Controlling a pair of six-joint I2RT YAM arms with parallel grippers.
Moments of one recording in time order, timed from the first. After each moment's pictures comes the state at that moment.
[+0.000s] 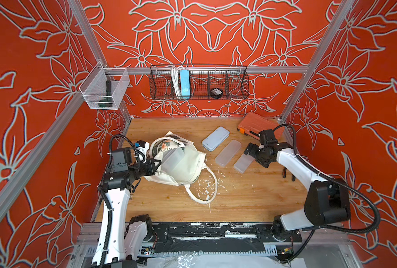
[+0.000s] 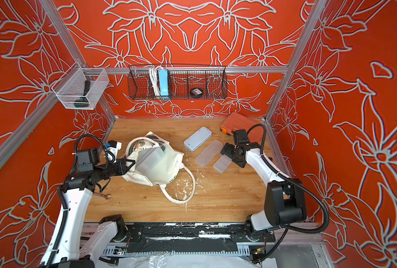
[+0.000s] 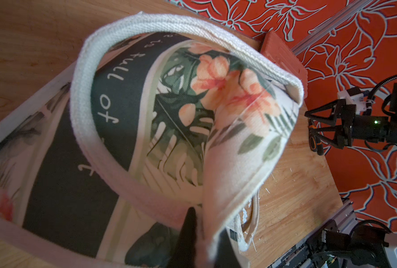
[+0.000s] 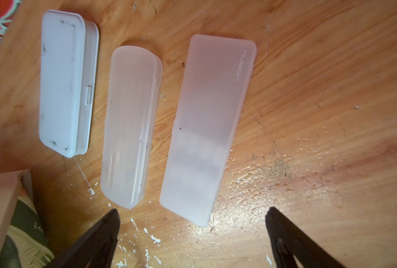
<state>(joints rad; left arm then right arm) 0.26 0.86 0.90 -0.85 0.65 -0.08 0.15 1.44 1.06 -0.68 -0.07 0.75</state>
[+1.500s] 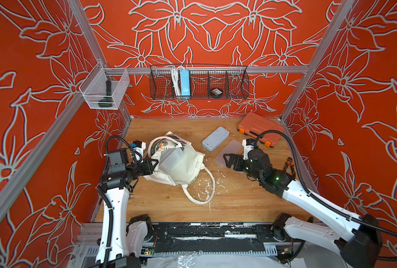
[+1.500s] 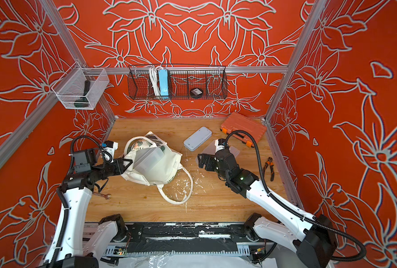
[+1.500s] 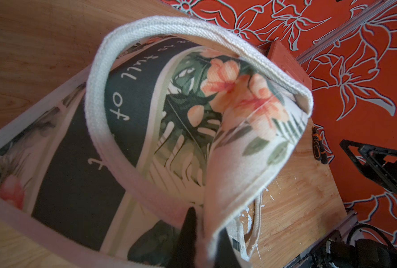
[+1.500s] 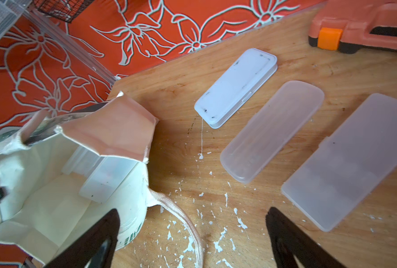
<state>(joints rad) 0.33 0.86 0.89 -0.84 0.68 -0.06 0.71 1.03 0.78 -0.22 0.18 0.67</state>
